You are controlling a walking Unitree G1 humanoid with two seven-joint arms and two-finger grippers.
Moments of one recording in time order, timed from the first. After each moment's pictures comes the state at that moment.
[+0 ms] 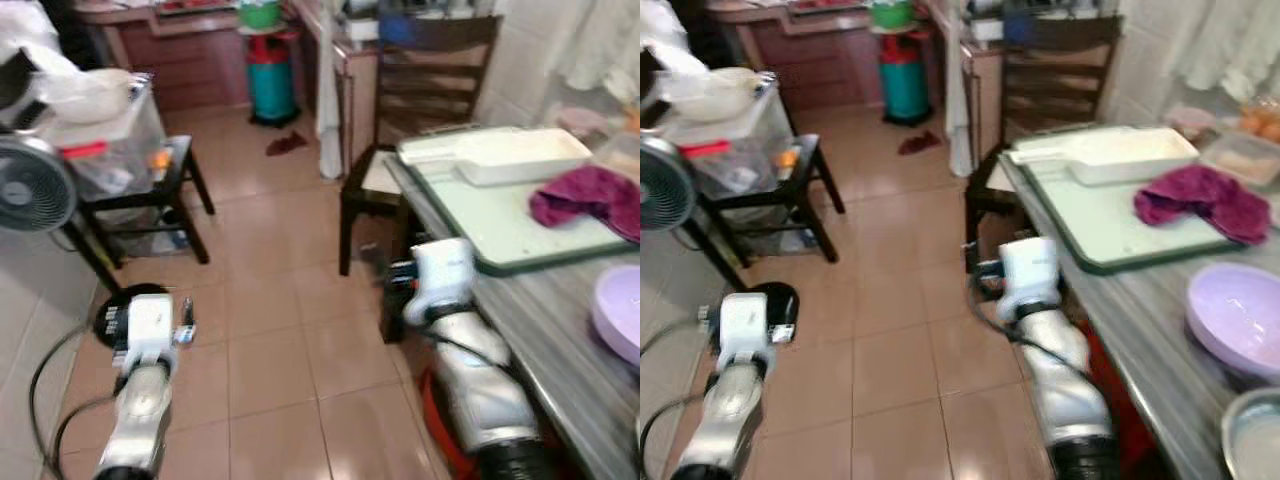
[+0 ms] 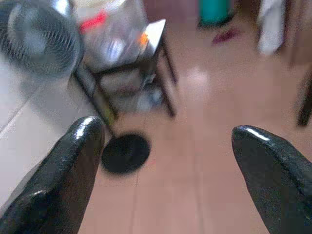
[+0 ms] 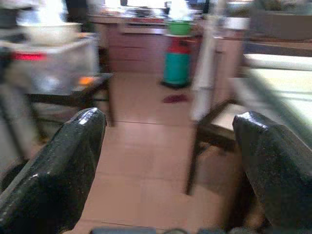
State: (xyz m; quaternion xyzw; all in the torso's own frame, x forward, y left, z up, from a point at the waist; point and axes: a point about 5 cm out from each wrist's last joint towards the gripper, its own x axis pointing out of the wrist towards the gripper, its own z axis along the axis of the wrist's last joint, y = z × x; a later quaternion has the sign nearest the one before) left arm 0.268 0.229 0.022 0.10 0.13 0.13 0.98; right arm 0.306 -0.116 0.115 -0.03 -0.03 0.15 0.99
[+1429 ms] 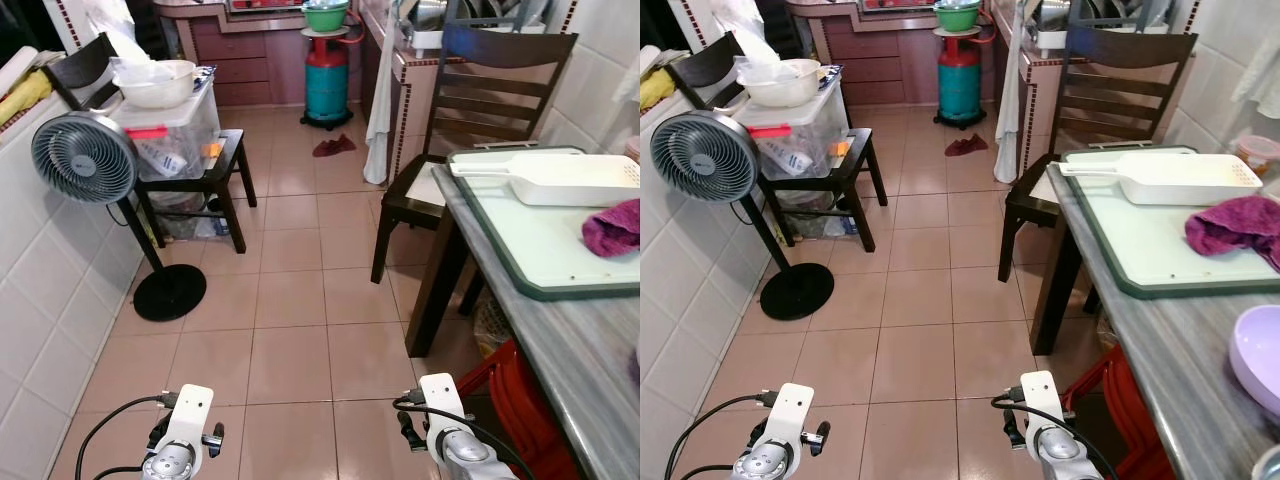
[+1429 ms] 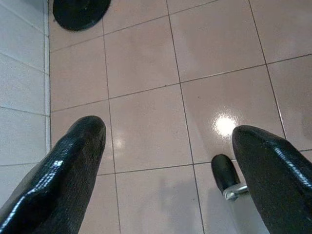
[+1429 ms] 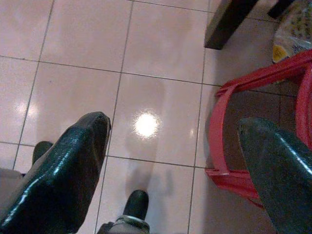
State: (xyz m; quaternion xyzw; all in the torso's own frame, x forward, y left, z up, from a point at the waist) left arm 0.199 0.204 -0.071 0.13 0.40 0.00 0.91; right arm 0.221 -0.171 -0.065 -0.08 0.41 0.04 0.91
